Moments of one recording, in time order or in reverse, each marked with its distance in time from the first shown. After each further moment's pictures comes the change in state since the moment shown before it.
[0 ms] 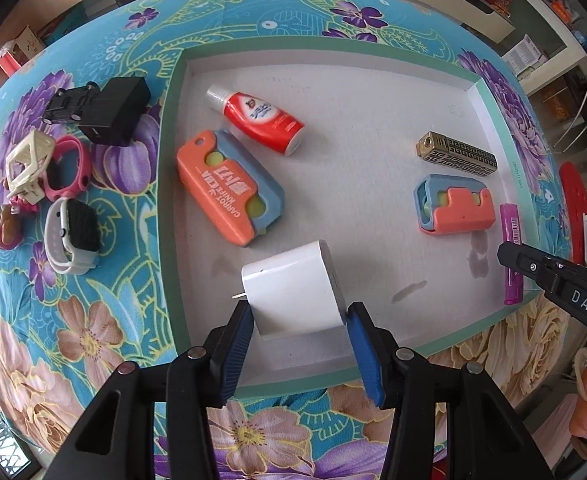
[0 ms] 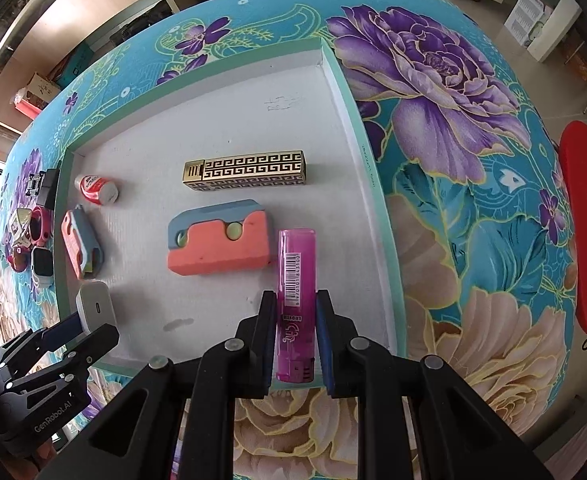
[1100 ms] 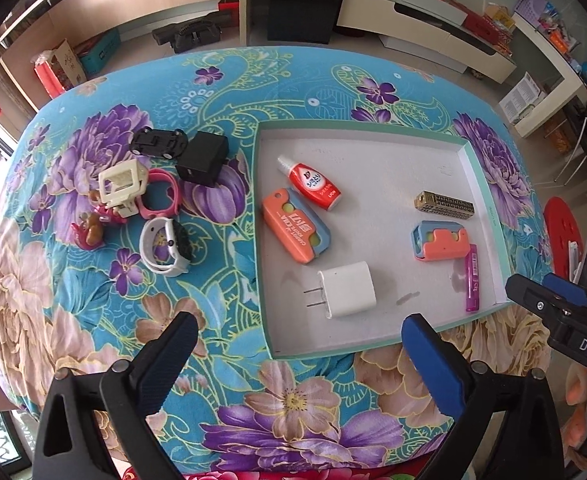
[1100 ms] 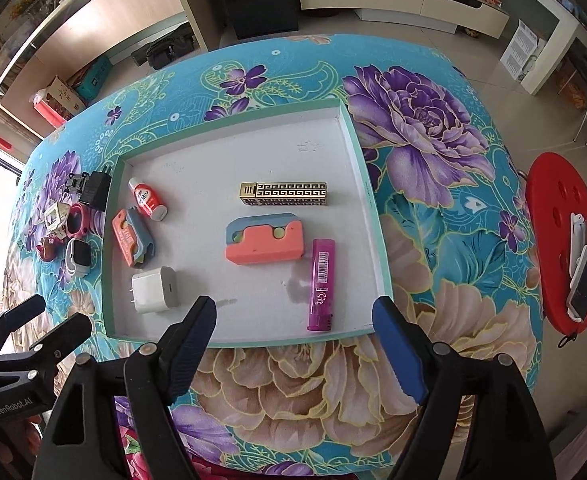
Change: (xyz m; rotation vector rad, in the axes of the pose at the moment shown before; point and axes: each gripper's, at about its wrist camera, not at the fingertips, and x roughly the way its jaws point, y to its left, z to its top) left arm -0.094 0.033 -0.018 -0.050 -0.167 0.046; right arm -0.074 0.026 -0.029 -0.051 -0.125 -0.023
